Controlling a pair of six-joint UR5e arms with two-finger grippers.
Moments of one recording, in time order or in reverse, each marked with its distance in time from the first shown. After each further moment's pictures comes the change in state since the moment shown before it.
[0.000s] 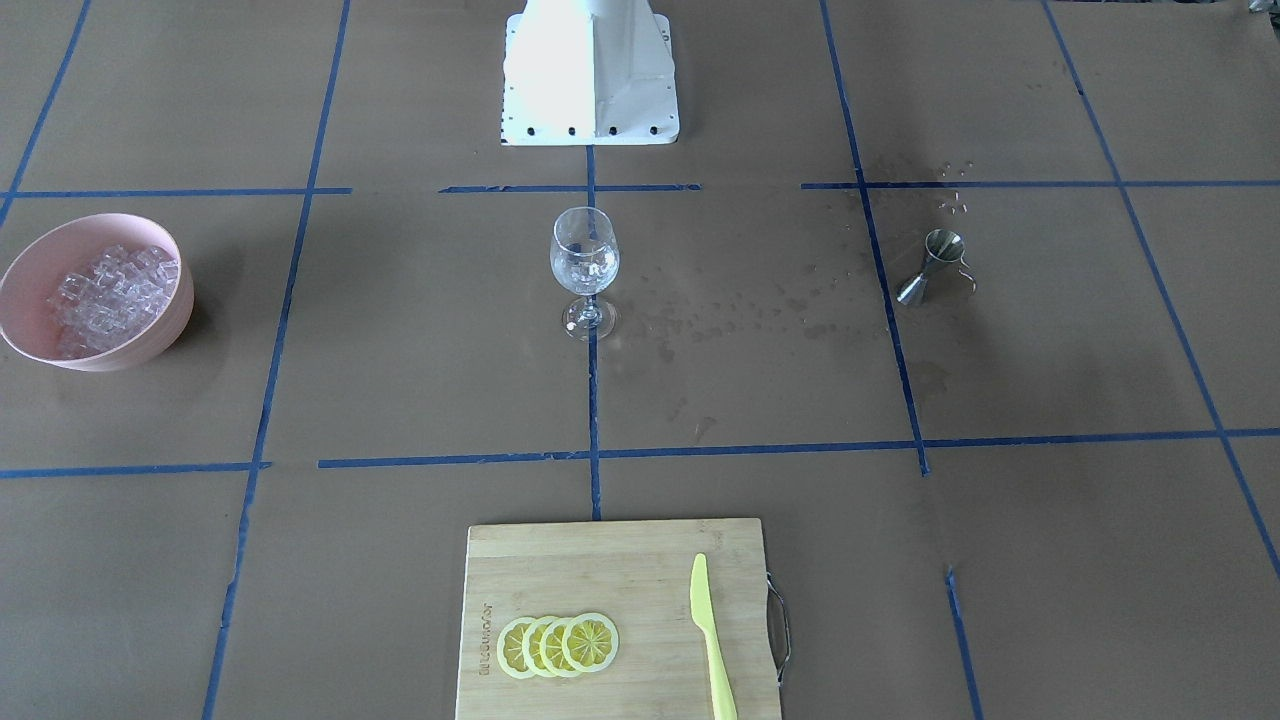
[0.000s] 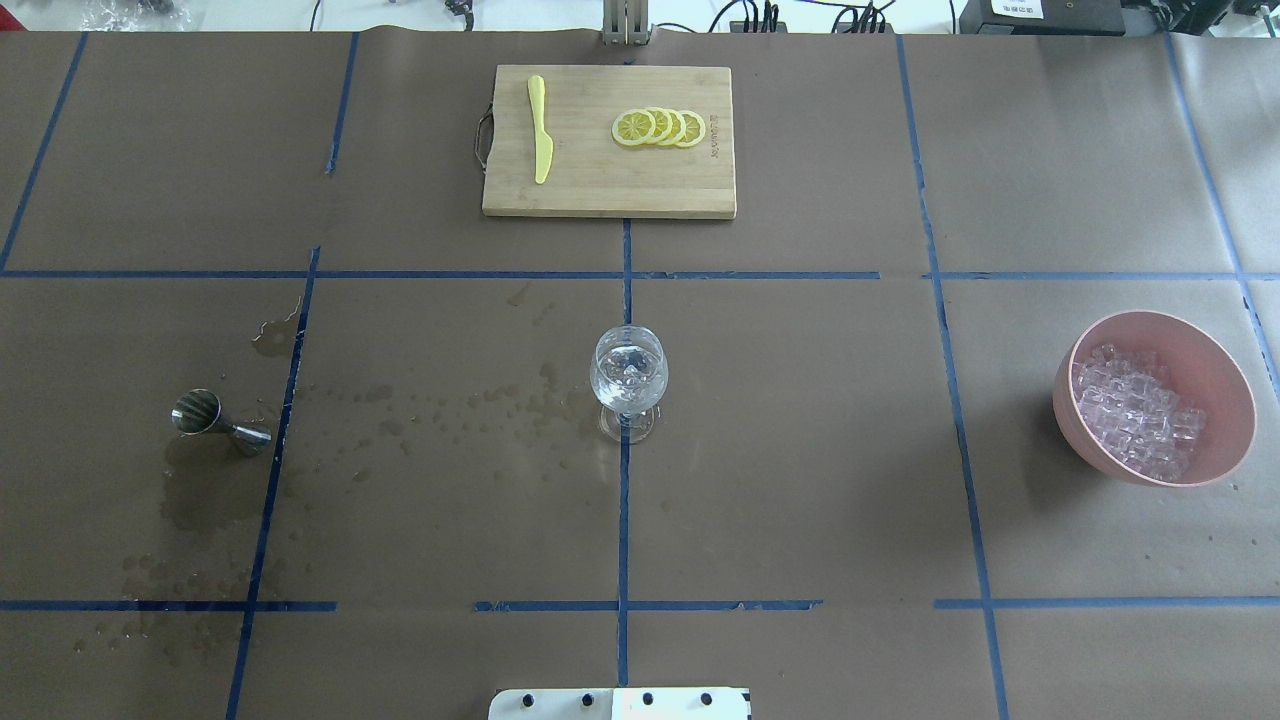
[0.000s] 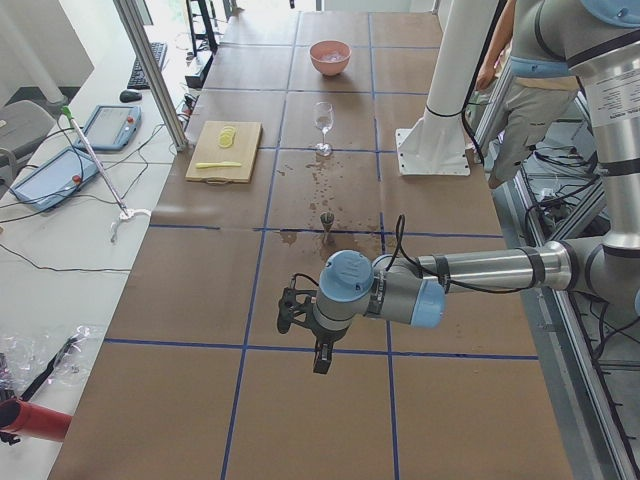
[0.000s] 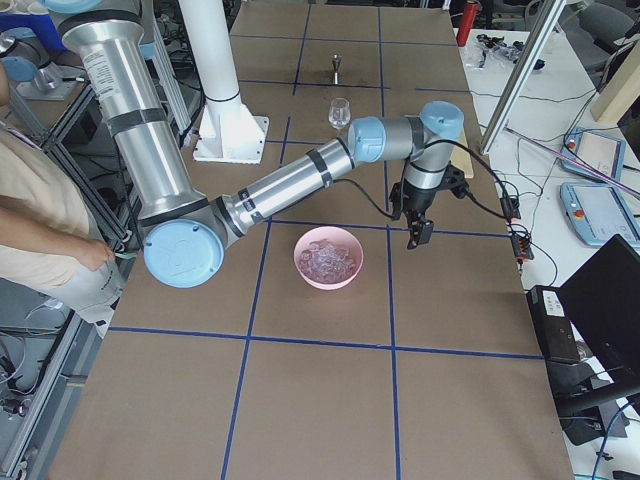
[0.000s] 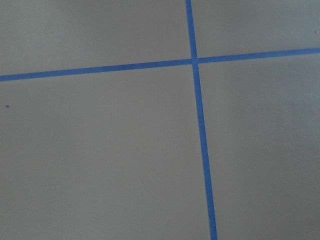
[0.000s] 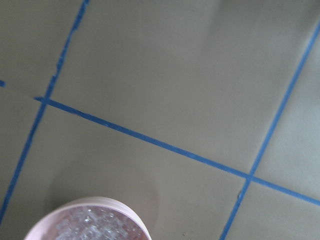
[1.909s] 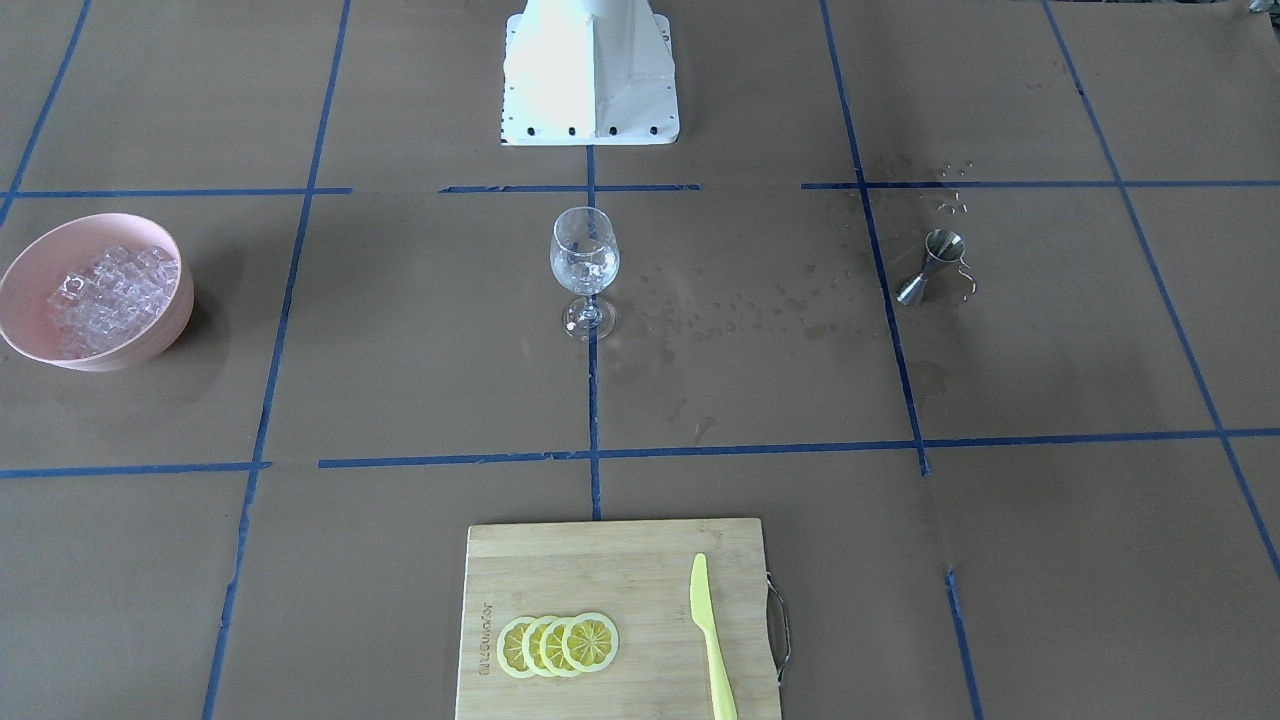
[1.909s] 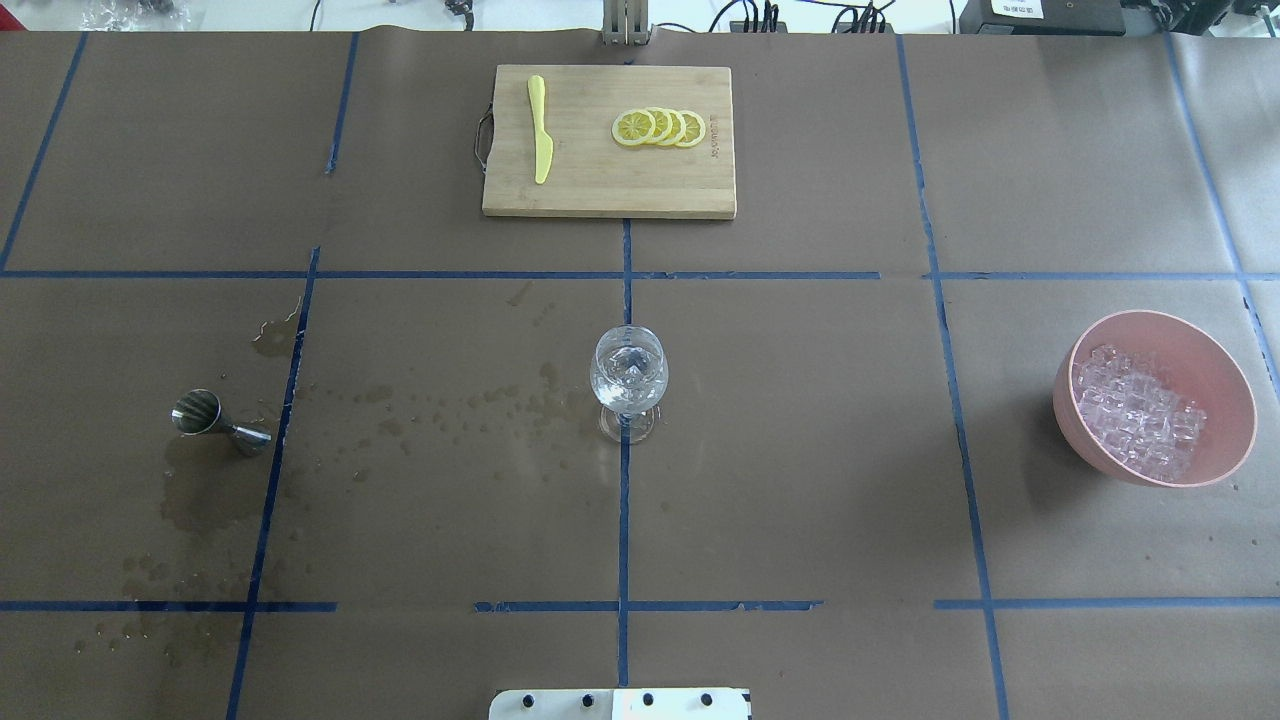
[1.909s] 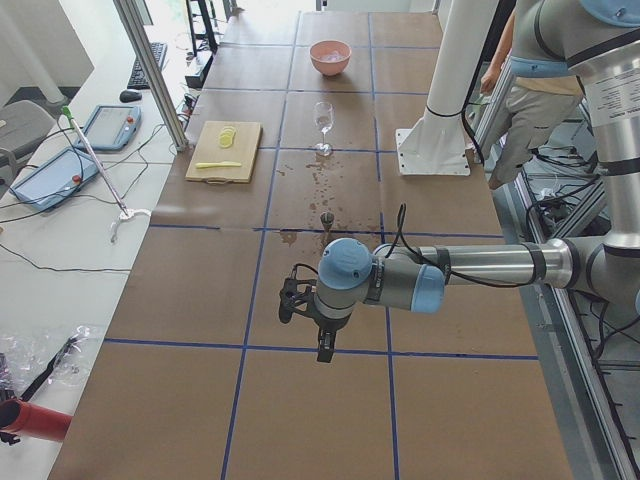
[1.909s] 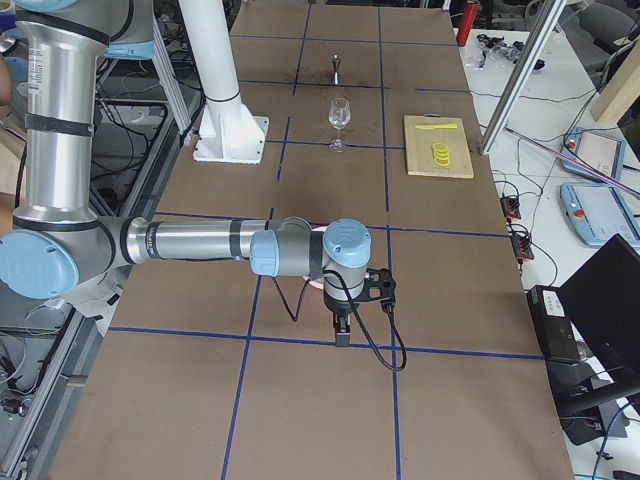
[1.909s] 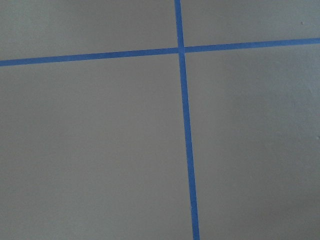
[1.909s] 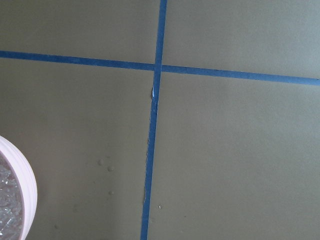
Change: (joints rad) left arm 0.010 -0.009 -0.054 0.089 -0.023 0.001; right arm 0.105 -0.377 0.003 0.419 0.051 0.152
